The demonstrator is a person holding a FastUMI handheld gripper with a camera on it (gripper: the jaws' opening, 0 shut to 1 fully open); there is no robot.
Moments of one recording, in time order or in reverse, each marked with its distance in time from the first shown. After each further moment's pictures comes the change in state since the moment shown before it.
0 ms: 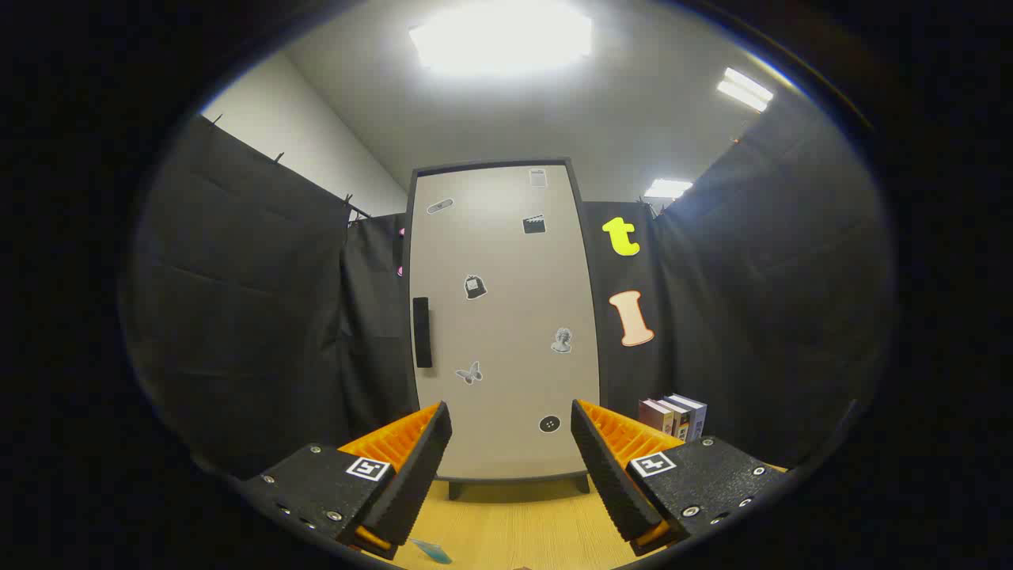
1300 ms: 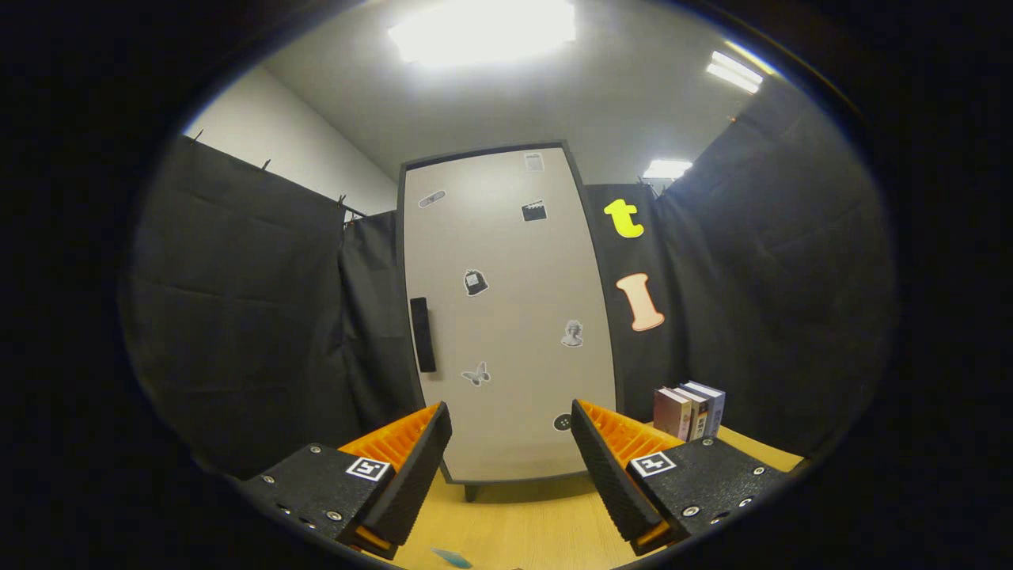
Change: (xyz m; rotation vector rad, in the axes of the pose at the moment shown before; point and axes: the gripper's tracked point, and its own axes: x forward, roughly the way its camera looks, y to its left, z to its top) arm 0.041 0.020 0.024 0.066 0.024 0.035
